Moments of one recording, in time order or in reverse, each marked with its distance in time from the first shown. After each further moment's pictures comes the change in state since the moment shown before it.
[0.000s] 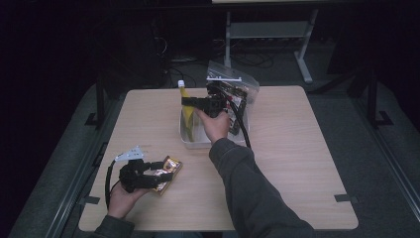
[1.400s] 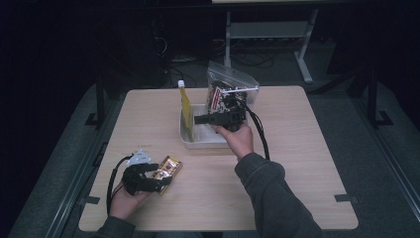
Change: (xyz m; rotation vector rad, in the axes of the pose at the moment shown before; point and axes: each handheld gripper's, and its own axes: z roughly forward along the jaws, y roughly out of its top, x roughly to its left) left arm -0.001 -0.009 0.012 0.125 0.203 0.060; right arm -0.001 -0.028 -0.060 0.189 0.069 0.021
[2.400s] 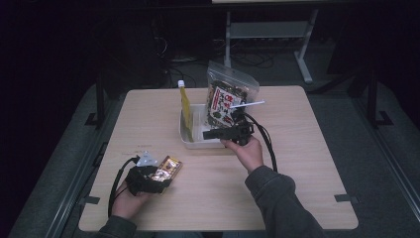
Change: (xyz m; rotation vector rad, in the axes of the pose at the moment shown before) left arm -0.001 -0.005 0.015 0.123 0.102 0.040; right arm -0.016 -0.037 -0.012 0.060 -0.013 0.013
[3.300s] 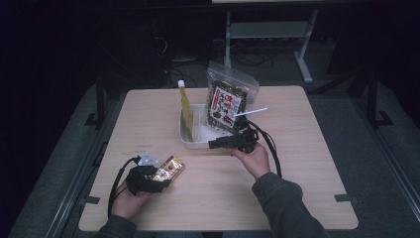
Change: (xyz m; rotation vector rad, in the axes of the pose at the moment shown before) left arm -0.001 0.002 0.000 0.044 -0.006 -0.001; right arm -0.007 -0.020 -0.007 0.065 -0.034 -0.012
